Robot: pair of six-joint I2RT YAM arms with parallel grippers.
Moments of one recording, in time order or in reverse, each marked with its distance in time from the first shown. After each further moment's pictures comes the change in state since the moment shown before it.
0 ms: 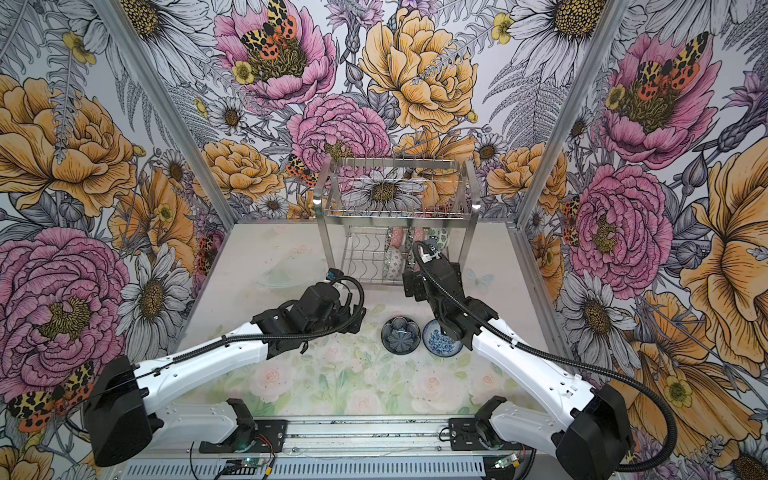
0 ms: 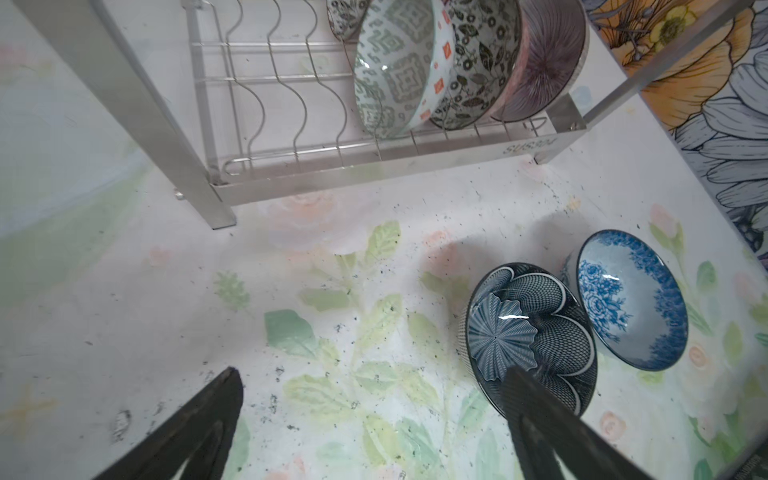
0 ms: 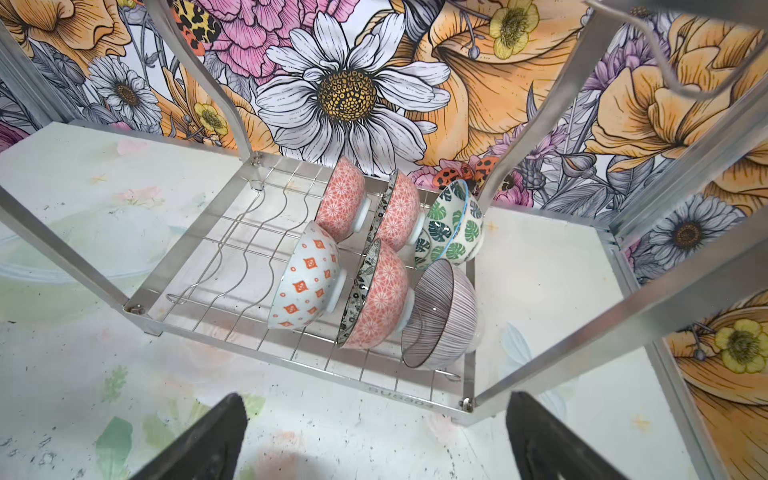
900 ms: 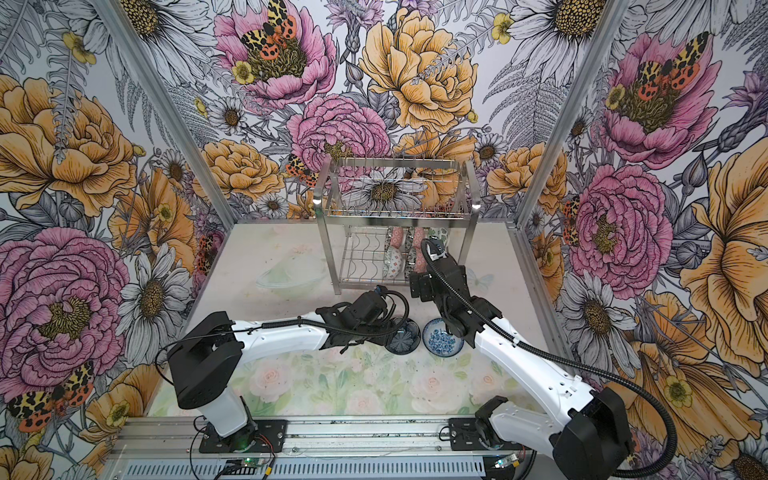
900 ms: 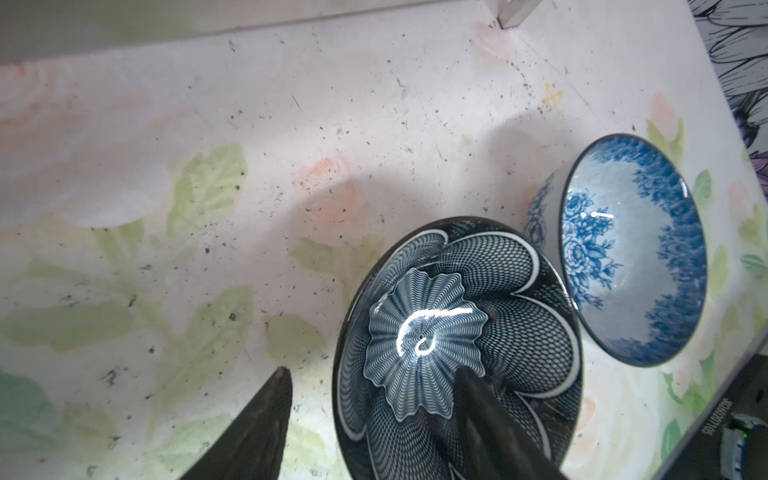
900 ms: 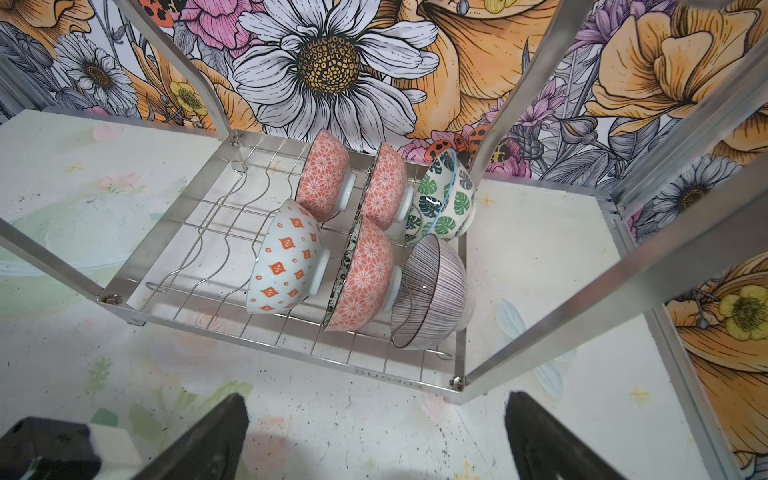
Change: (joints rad) left arm -0.094 0.412 0.157 0.110 0.168 -0.072; right arm -0.067 -0.003 -0.015 -0.027 -0.053 0.013
